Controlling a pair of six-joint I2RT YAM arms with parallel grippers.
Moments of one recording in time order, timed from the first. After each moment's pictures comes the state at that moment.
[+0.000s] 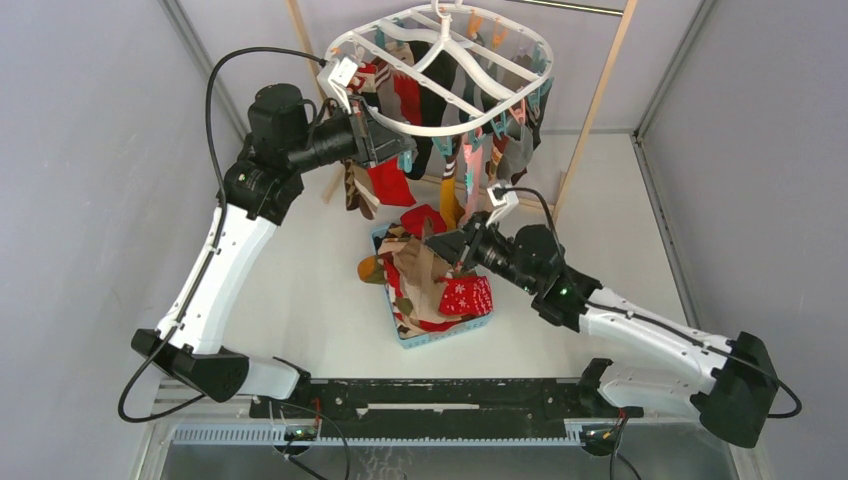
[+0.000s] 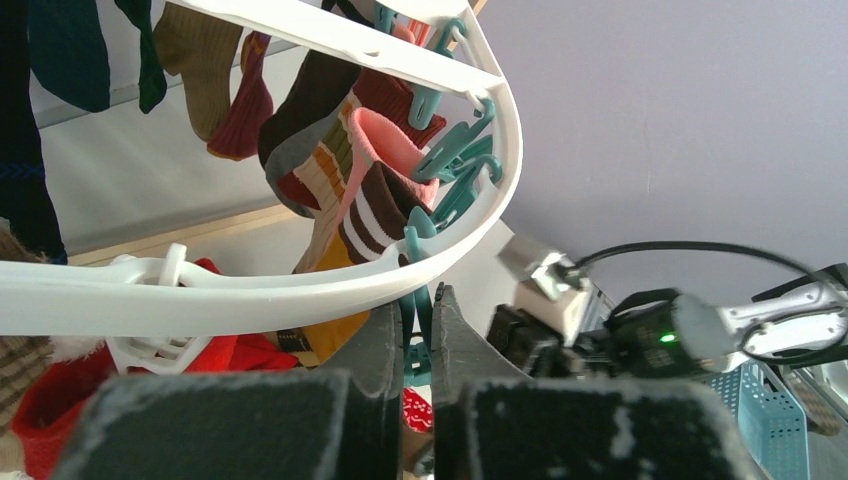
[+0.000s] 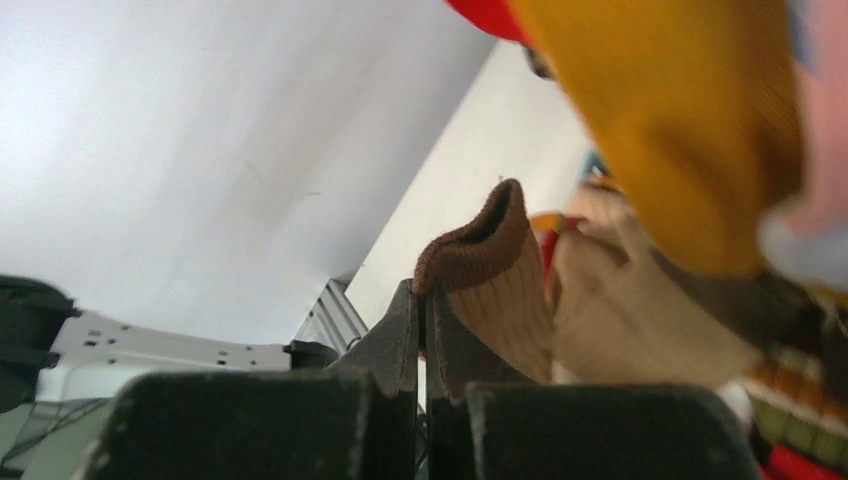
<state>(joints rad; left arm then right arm) -0.43 1.38 1.73 -0.48 0.59 -0.43 0.87 1.07 0.70 0.30 -0.04 0.79</state>
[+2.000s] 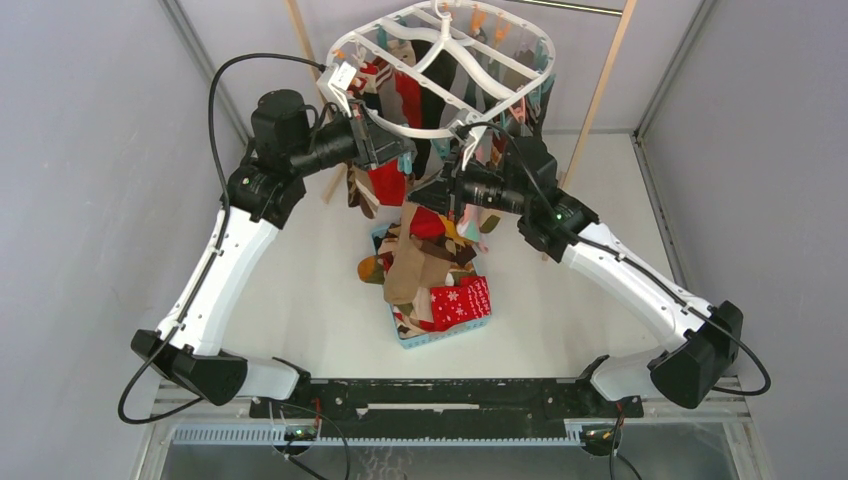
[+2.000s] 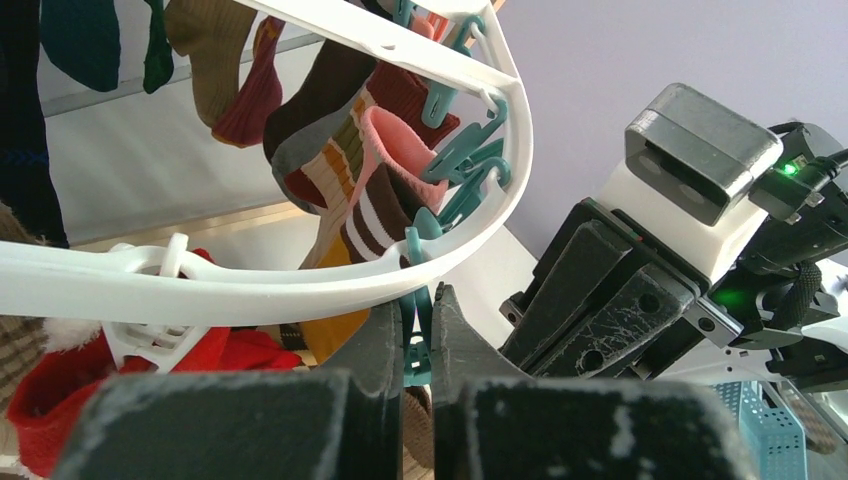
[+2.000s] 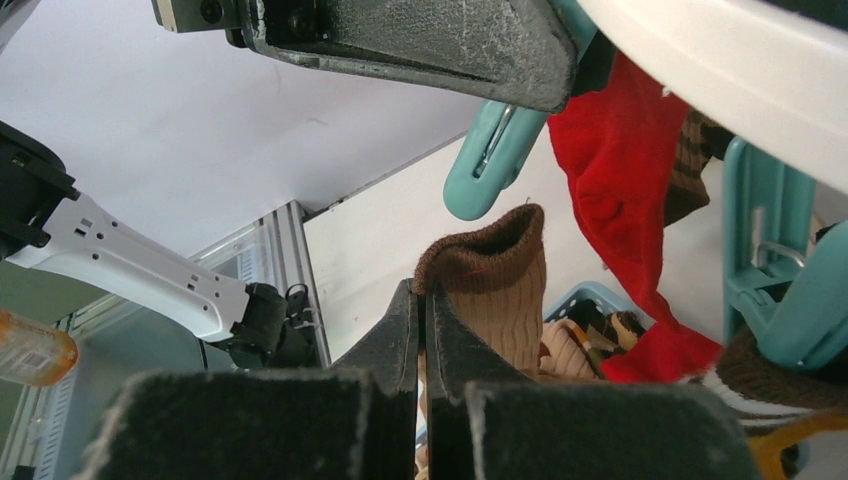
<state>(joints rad) -0.42 1.36 1.66 -0.43 0.57 -0.46 0.70 1.36 1.35 -0.08 -0.54 0.30</state>
